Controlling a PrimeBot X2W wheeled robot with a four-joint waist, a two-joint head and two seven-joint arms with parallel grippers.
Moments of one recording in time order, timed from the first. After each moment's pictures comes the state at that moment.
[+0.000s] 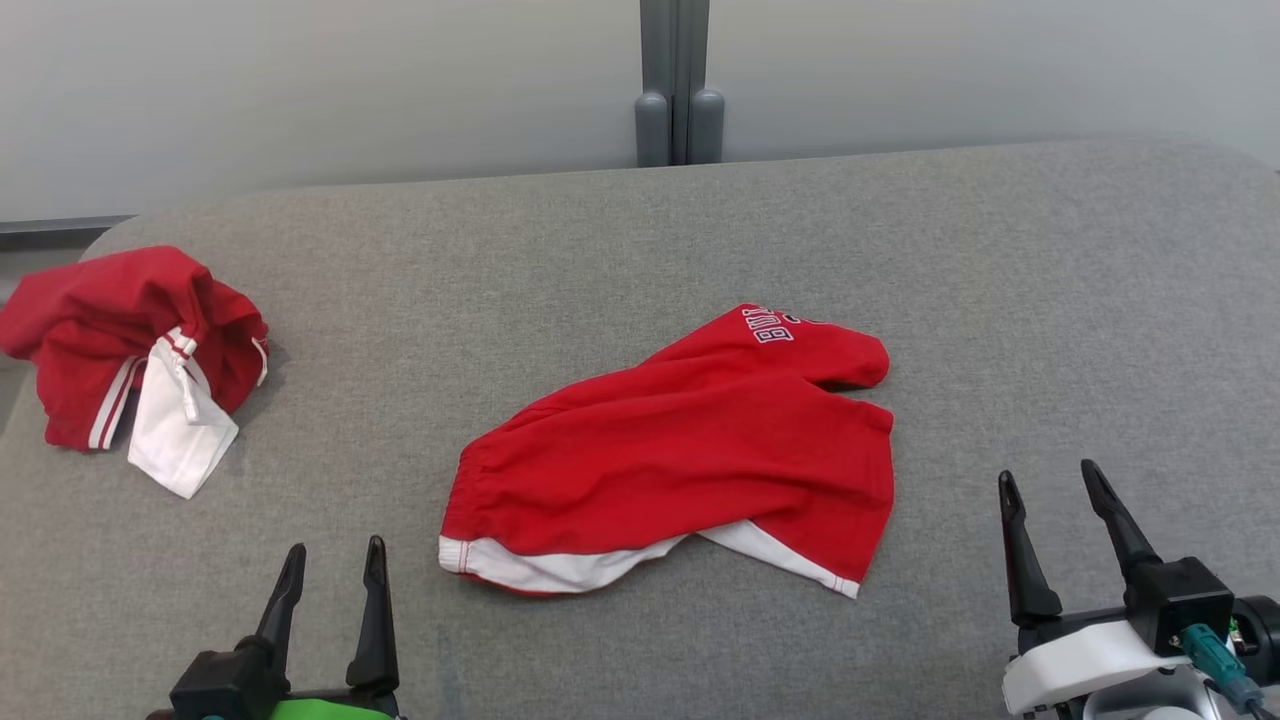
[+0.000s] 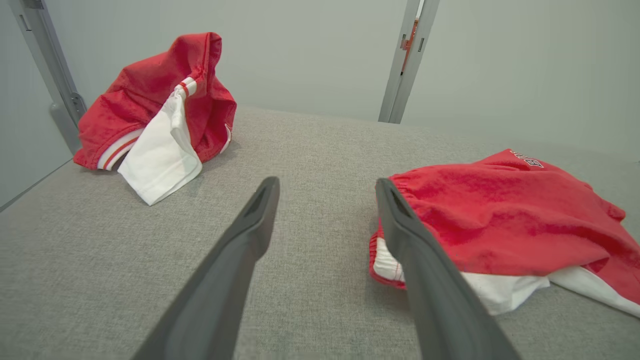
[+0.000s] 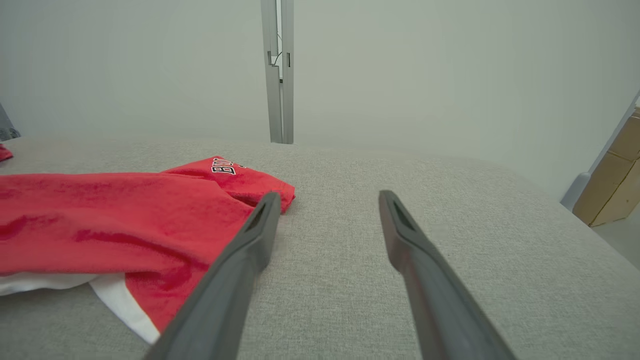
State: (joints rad) left arm 0.10 0.05 -0.03 0.16 -0.24 -0.10 -0.26; right arm 0.08 -0.05 -0.08 0.09 -0.02 0.13 -0.26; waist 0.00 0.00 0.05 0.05
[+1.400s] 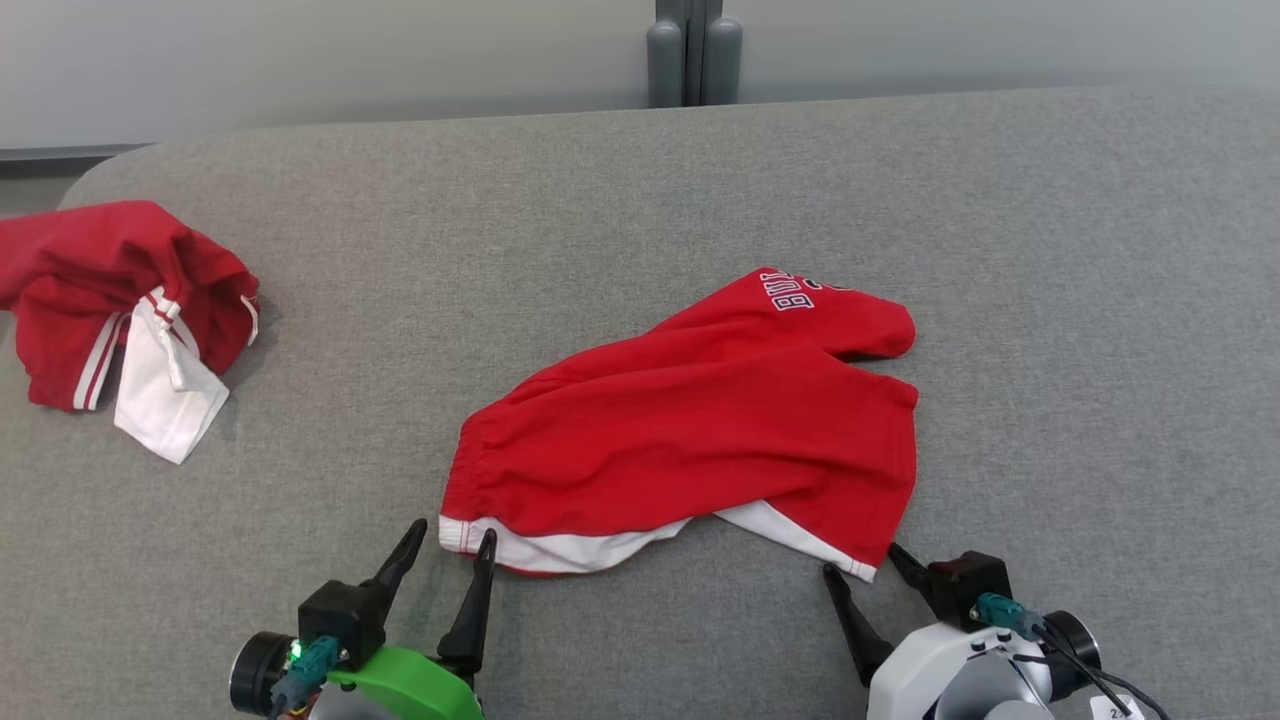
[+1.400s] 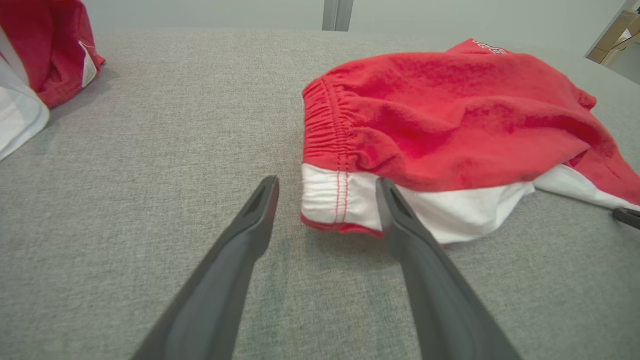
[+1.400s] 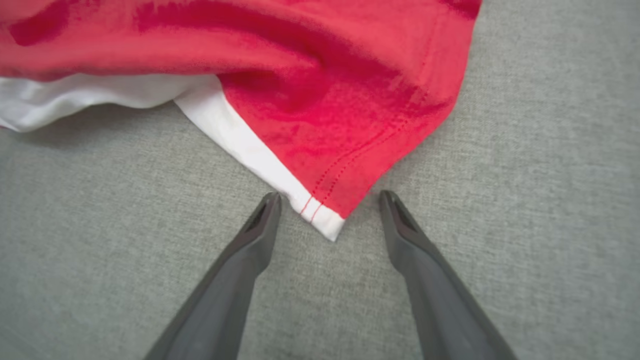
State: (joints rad) left arm -0.10 0.14 -0.30 0.43 -0.30 -0.13 -0.26; right arm -0.08 -0.06 0.23 0.47 0.12 0.13 -0.09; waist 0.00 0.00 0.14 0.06
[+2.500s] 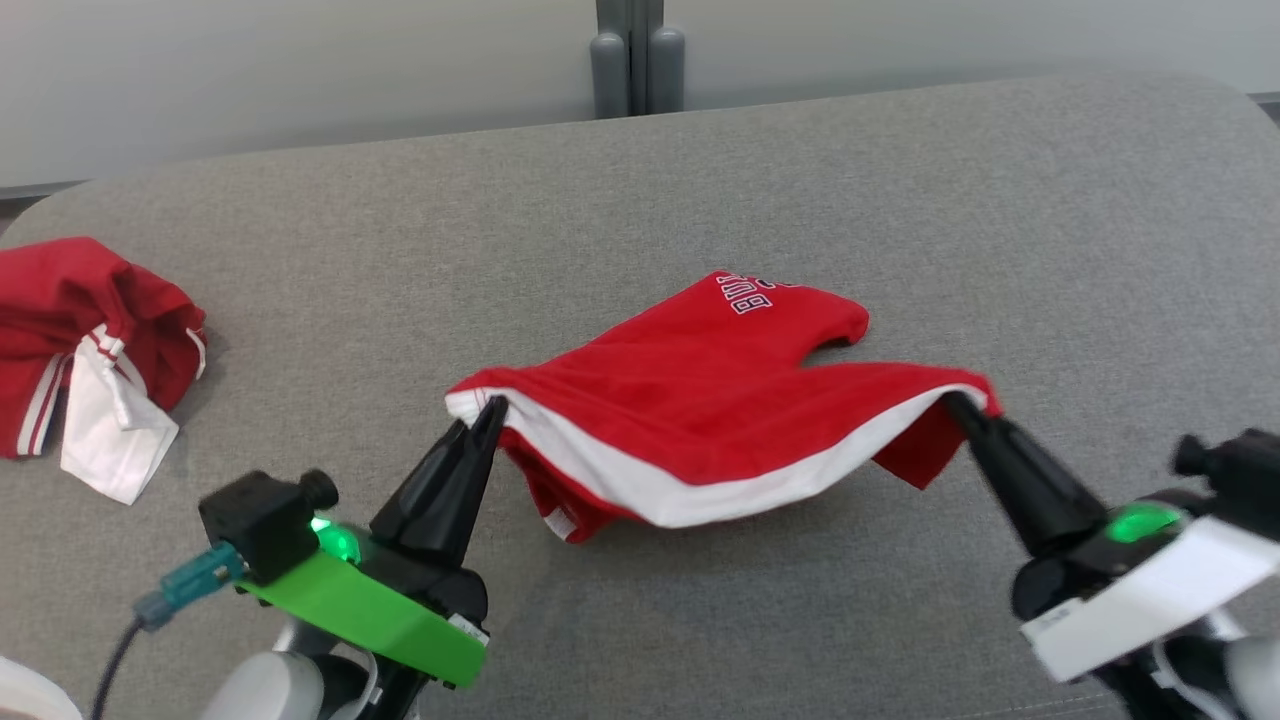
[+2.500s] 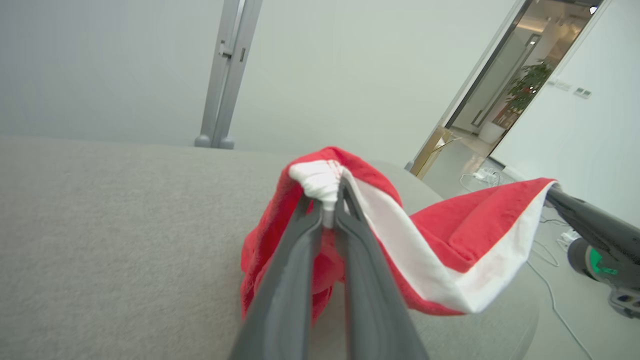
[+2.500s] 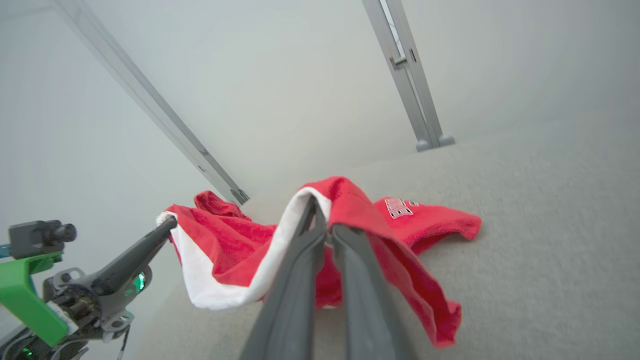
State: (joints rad) left arm -0.14 0.31 -0.45 -0.06 -0.76 -0.12 -0.10; right arm 0.03 -0.31 0.22 -0.30 0.77 0.13 0.09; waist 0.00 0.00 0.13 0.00
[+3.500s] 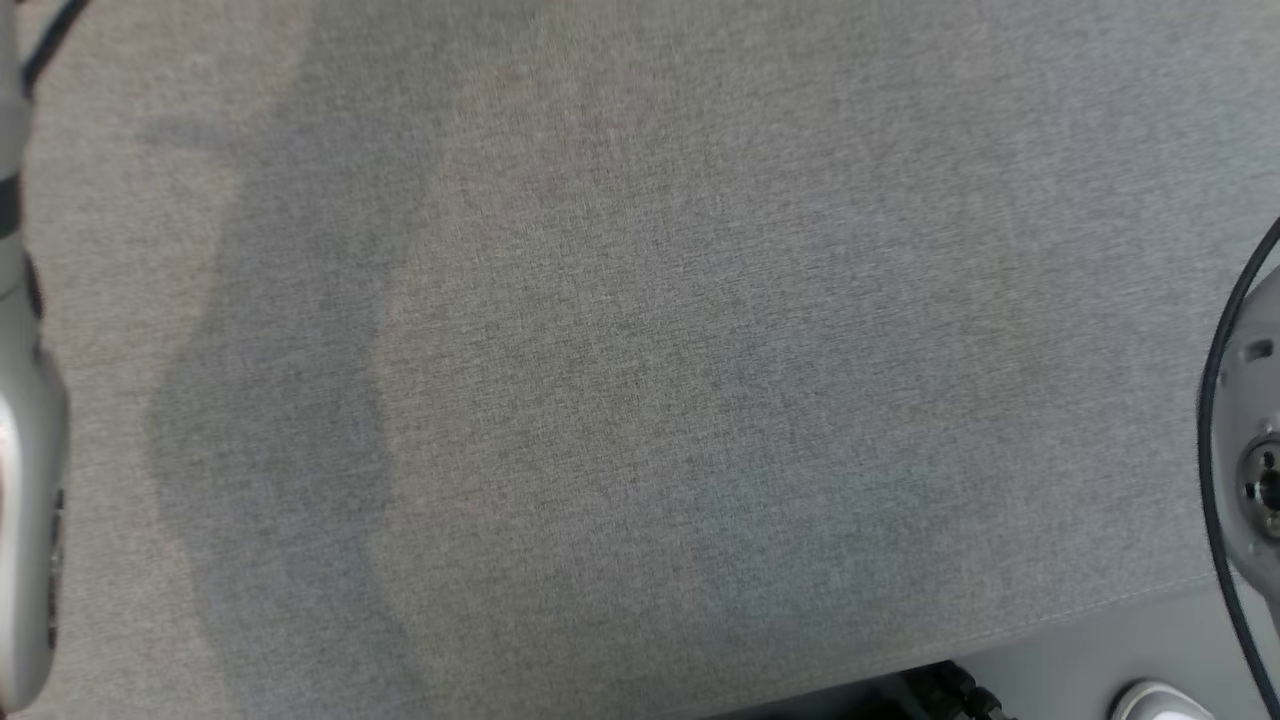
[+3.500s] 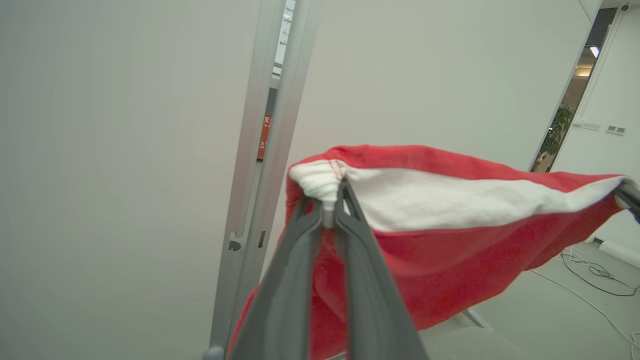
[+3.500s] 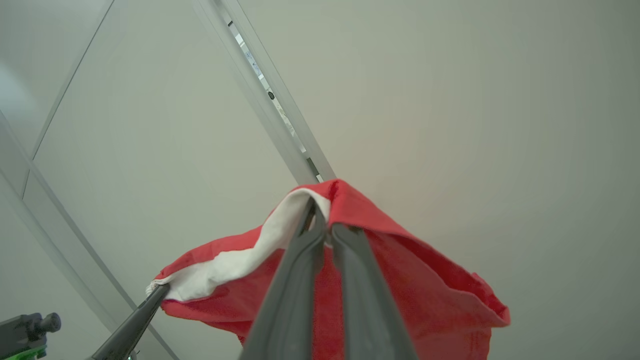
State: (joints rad) left arm -1.58 0.22 -0.36 0.41 -0.73 -0.02 0.14; right arm -1.46 -0.07 -0.19 0.16 0.71 0.13 0.40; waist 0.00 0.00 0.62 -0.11
